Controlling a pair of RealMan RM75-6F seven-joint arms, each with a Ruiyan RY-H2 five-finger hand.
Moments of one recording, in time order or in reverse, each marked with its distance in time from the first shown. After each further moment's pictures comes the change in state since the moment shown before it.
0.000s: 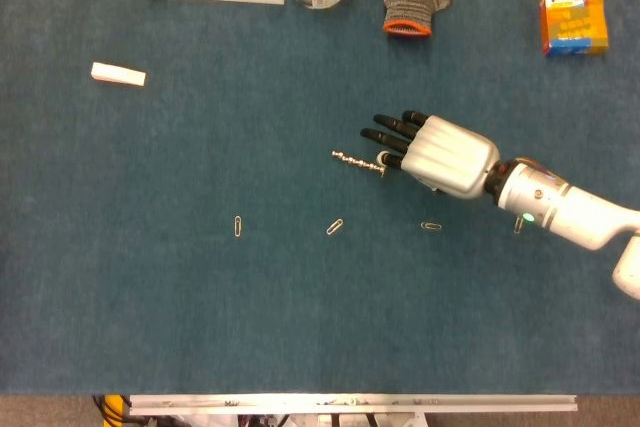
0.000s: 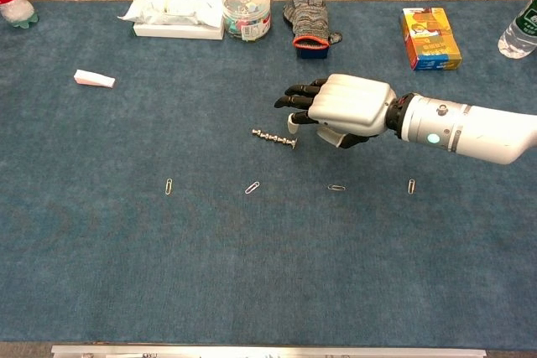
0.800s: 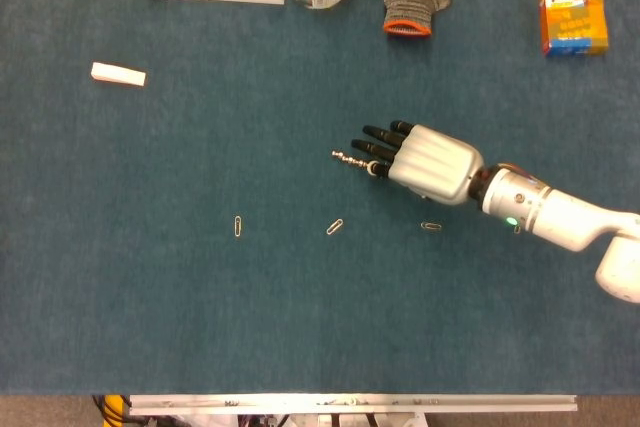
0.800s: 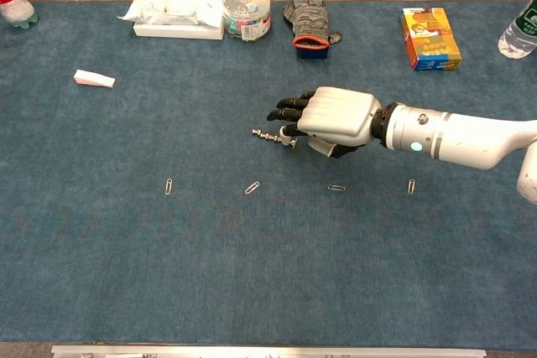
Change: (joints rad) left arm 0.009 0.013 -0.015 0.003 -0.016 0.002 -0.036; right arm 0.032 -0.052 -0.018 0.027 0.027 -0.051 -0.026
